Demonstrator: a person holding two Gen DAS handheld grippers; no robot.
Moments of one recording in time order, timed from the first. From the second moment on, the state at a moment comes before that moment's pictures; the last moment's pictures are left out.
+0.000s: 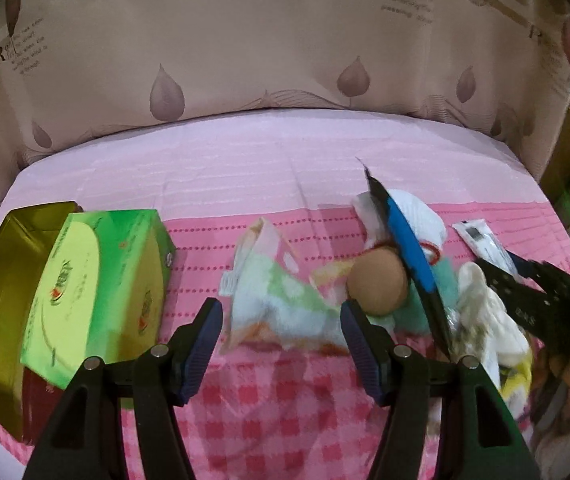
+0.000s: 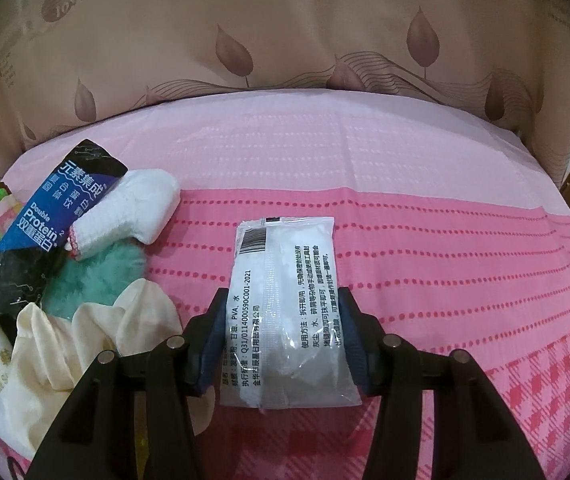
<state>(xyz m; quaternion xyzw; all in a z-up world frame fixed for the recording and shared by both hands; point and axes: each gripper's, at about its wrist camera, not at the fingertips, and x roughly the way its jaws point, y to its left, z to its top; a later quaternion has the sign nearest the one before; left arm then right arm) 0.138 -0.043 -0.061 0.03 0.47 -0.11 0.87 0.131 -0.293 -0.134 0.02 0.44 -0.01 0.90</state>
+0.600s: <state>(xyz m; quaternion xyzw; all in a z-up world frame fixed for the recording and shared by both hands) 0.177 -0.044 -0.092 -0.03 0.51 -0.11 0.85 0.128 -0.293 -0.135 0.02 0.44 -0.01 0.90</state>
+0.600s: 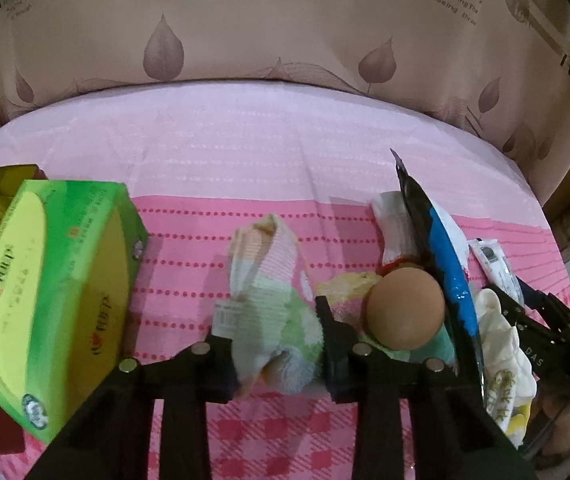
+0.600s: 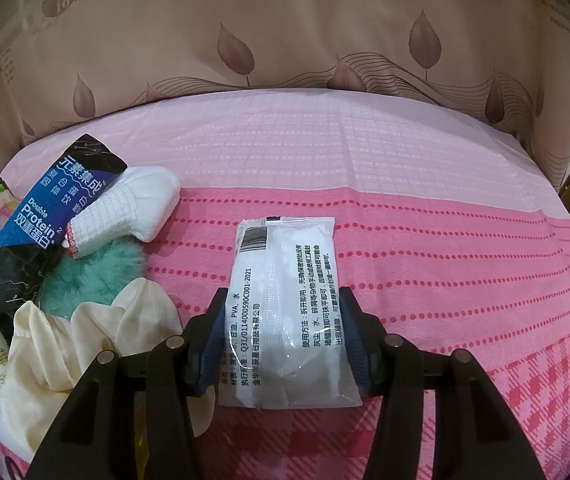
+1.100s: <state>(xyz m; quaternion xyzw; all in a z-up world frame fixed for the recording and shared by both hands) 0.147 -0.011 -0.039 0.00 0.47 -0.09 0.88 0.130 -0.294 -0.136 0.01 0.44 -0.01 0.90</state>
